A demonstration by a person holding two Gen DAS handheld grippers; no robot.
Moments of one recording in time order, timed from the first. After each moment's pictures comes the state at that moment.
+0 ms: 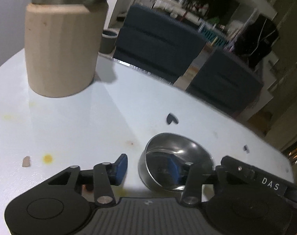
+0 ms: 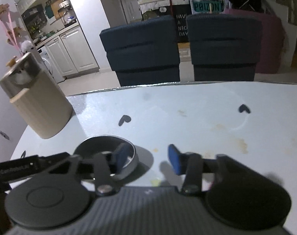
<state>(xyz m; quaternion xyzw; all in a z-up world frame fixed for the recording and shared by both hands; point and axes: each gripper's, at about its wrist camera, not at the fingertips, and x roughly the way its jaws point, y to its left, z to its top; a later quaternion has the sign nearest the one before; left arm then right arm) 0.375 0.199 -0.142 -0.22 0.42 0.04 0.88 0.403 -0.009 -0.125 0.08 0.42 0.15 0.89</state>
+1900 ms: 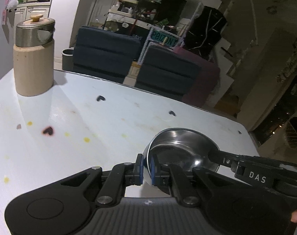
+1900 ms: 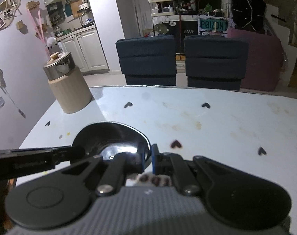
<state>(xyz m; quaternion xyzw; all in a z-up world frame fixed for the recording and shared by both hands) 0.215 0.068 -0.051 -0.17 0.37 -0.06 0.91 0.243 -0.106 -0.039 0.02 0.39 0.18 0.90</state>
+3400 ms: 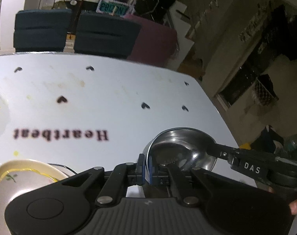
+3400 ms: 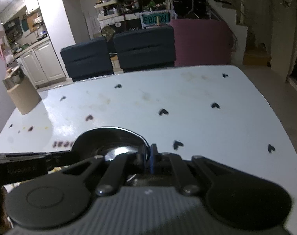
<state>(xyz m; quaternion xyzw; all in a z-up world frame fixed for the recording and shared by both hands) 0.203 -0.121 -0.091 -0.13 0.43 -0.18 0.87 0.181 -0.286 -0.073 0.06 0.41 0.05 0.91</state>
